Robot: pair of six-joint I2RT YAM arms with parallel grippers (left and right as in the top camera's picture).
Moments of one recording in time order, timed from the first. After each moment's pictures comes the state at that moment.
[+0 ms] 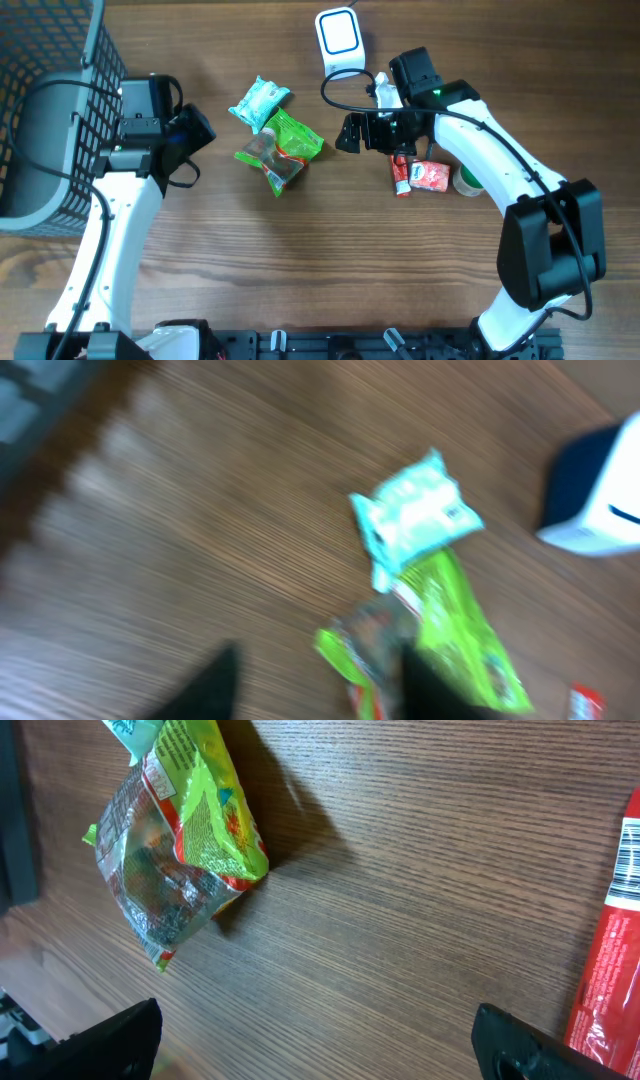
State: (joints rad) left arm 0.00 1.39 1.10 -0.65 0.03 -0.55; right arm 0.34 1.87 1.38 -0.78 -0.47 0.28
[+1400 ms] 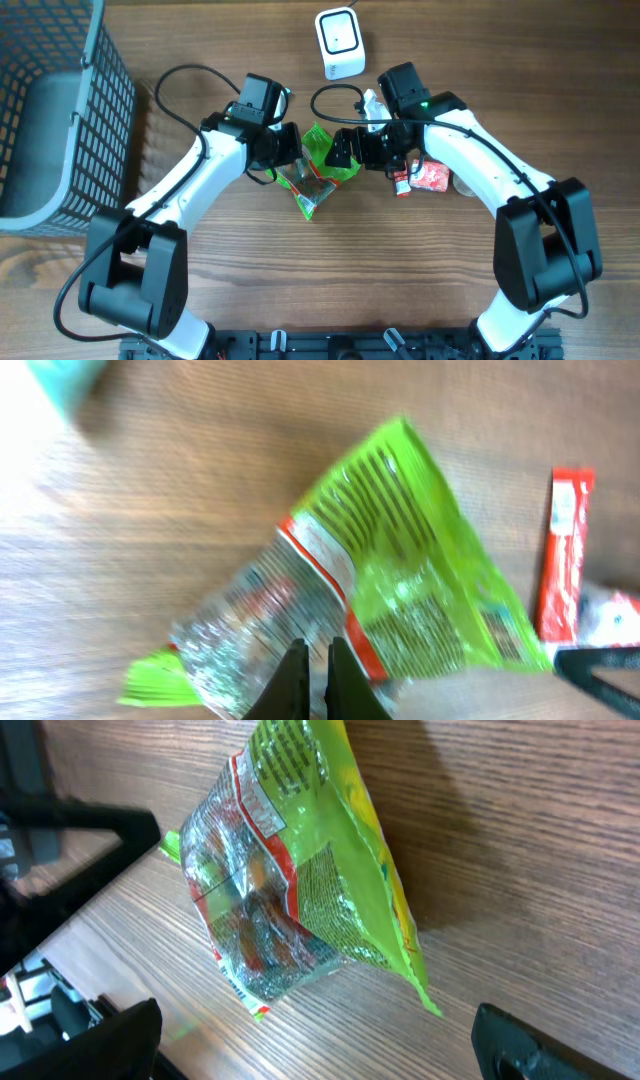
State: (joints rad) left arm -0.34 1.75 1.17 -0.59 0.21 -0.52; right arm 0.38 1.87 1.31 -0.74 -0.55 0.31
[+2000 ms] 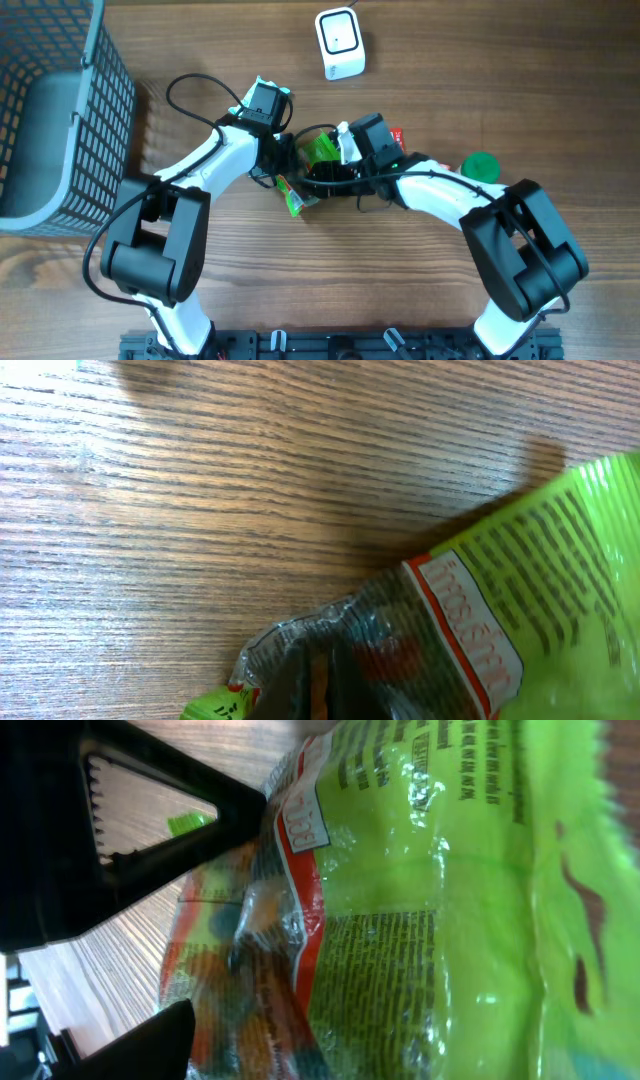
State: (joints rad) left arm -0.34 1.91 1.16 -0.57 0.11 -0.52; right arm 0.55 1.87 0.94 -0.07 -0.52 0.49
